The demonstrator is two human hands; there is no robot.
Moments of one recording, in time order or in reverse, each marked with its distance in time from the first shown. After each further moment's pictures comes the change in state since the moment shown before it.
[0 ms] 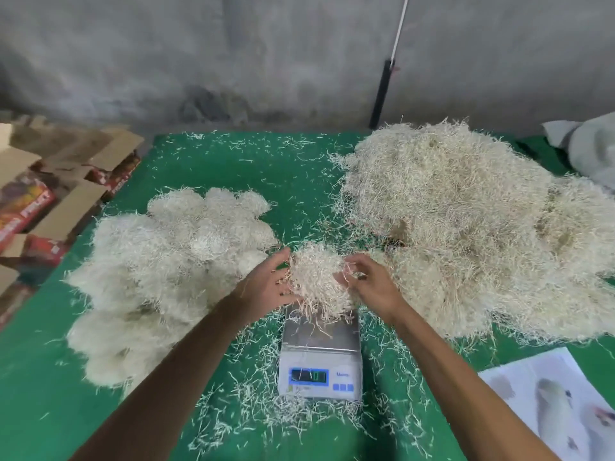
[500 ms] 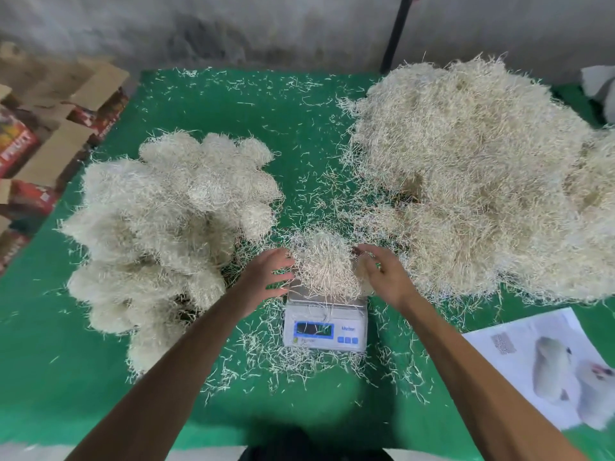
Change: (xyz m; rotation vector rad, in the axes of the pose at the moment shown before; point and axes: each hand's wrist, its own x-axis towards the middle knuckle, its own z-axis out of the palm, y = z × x) left_hand -0.010 -0.074 -0.040 0.448 0.016 0.102; right_hand -0.009 0.082 0.013 -0.286 0.036 0.024
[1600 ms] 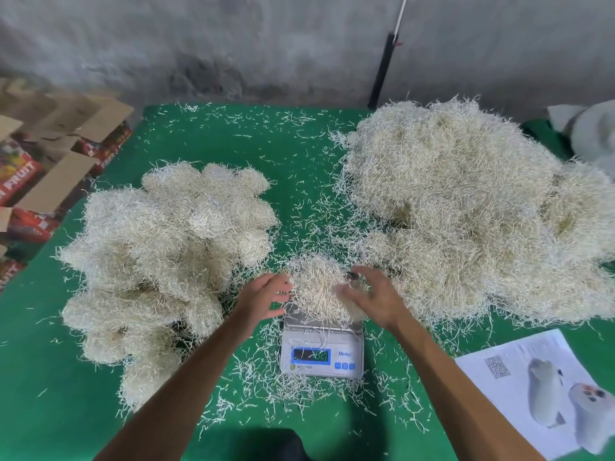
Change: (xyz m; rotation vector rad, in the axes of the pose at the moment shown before) left_hand 0.015 -0.009 0.000 -0.086 0.135 0.028; right_hand -0.002 -0.019 -0.001 -0.090 0.016 -0.017
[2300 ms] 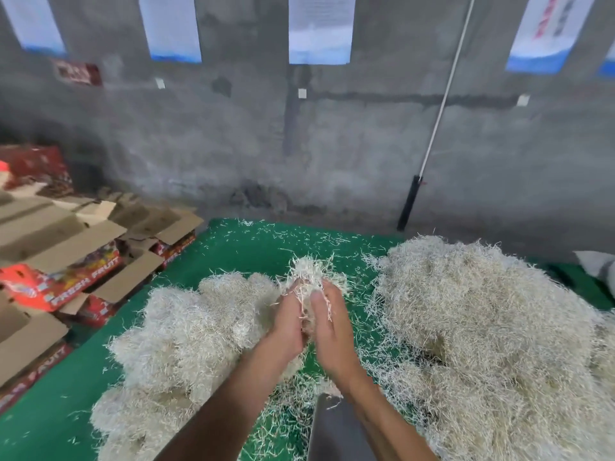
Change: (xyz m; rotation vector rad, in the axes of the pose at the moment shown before) left_hand -0.021 0.214 -0.004 -0.500 0.265 0.041; right_hand 0.027 -0.240 0.017 0.326 0.209 -0.463
